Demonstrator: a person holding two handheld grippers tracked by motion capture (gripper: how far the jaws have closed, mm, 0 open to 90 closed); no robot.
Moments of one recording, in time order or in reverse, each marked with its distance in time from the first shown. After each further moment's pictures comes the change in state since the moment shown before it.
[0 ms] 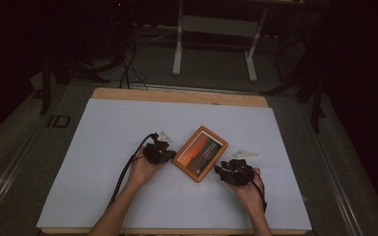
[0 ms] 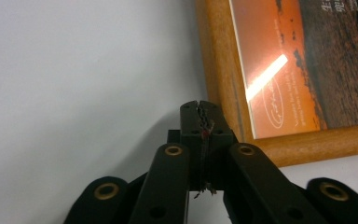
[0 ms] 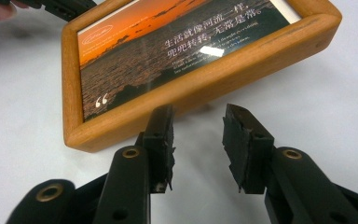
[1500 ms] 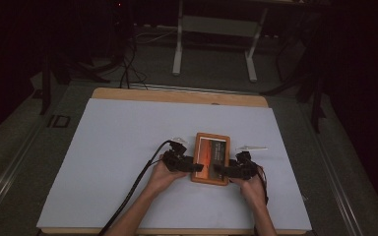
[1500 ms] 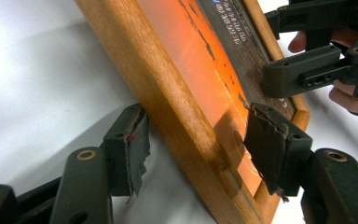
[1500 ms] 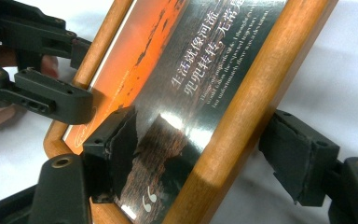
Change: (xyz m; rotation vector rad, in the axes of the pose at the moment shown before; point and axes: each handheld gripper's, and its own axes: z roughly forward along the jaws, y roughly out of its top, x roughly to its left) left arm -0.039 0.015 0.033 -0.044 -0.316 -0.194; right arm -0.040 -0.003 0.018 0.029 0.169 0.210
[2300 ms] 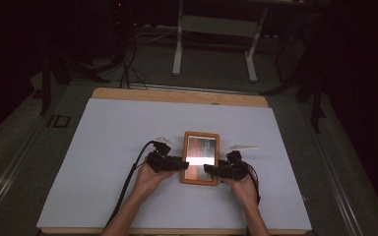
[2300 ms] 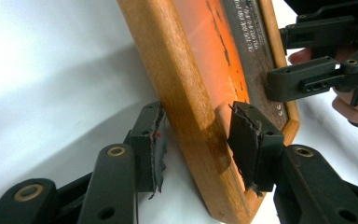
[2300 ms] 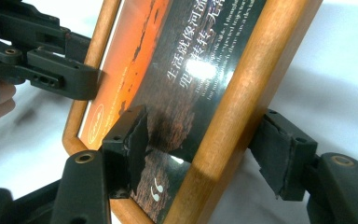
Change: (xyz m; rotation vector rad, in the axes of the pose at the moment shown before) left arm 0.007 -0.020 -0.050 -0.055 0.068 -0.066; right arm 0.031 0.008 0.012 0.008 0.059 -0.021
